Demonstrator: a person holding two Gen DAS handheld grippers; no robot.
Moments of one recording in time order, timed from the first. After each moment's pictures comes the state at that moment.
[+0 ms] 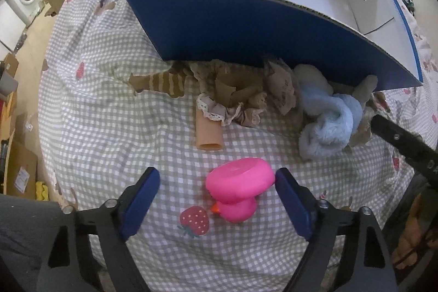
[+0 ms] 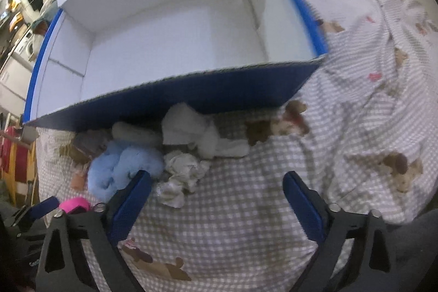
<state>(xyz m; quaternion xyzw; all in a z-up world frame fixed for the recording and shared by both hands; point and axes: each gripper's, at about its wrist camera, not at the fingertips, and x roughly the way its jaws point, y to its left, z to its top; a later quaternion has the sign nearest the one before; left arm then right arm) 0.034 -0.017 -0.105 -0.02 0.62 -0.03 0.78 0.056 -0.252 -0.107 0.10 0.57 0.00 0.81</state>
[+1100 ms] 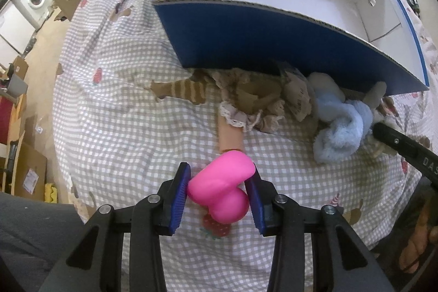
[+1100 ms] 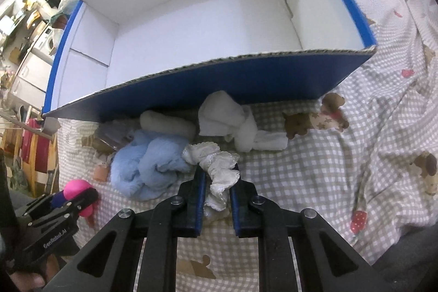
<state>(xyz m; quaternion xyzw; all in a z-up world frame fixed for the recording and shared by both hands) 0.033 -0.010 -0.102 0.00 0.61 -0.01 0.79 0.063 -0.234 -0.117 0.13 0.57 0.06 0.81</state>
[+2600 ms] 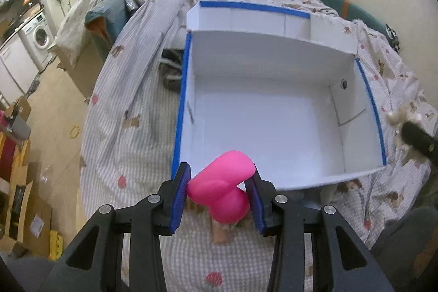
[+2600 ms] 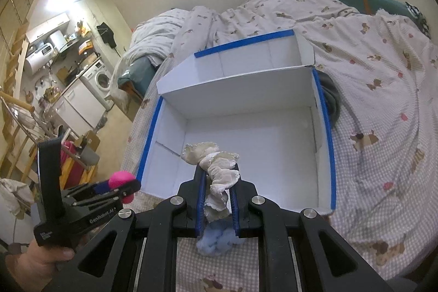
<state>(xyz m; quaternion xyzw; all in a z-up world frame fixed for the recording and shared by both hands) 0.084 -0.027 0.021 0.01 0.48 -0.02 0.88 0.070 -0.247 0.048 0.14 0.40 0.14 0.89</state>
